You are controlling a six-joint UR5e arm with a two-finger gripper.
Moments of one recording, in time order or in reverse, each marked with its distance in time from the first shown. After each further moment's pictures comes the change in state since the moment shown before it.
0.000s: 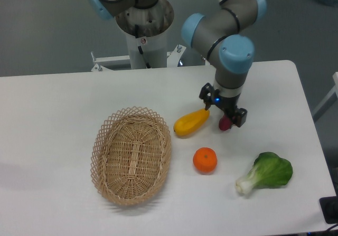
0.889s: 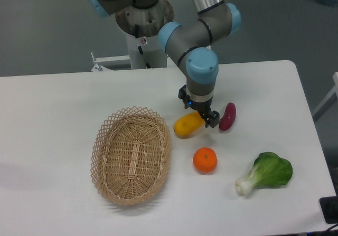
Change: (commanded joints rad) arm -0.066 -0.002 -0.106 0.086 0.062 -0.003
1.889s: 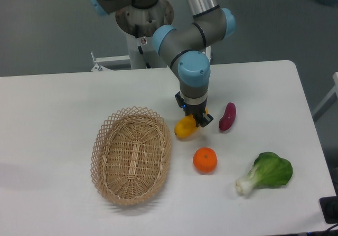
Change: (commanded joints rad) arm -0.012 -0.003 0.018 0.038 -0.002 -0.017
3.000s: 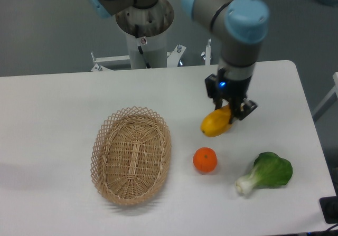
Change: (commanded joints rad) arm 0.143 0.060 0.606 -0.541 -0.235 0.075
